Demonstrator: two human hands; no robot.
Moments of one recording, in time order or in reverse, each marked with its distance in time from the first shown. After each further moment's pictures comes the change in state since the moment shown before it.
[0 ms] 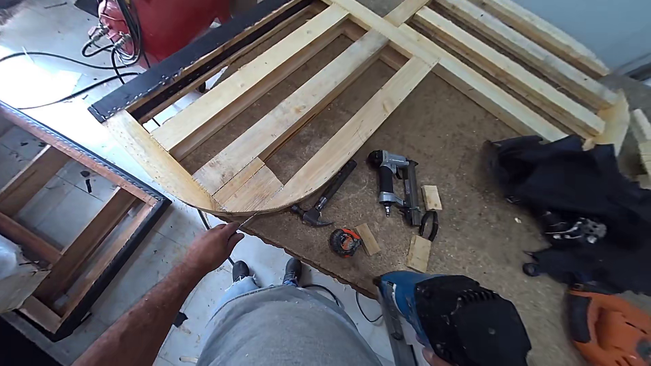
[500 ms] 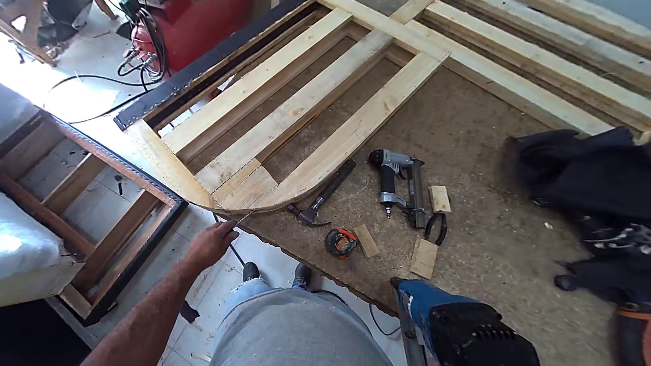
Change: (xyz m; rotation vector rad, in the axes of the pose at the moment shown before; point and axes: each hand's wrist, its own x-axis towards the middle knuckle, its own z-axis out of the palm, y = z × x) left_hand -0.008 0.010 0.007 -0.039 0.050 -0.060; right_hand 0.026 0.095 -0.026 0.037 0.095 -0.117
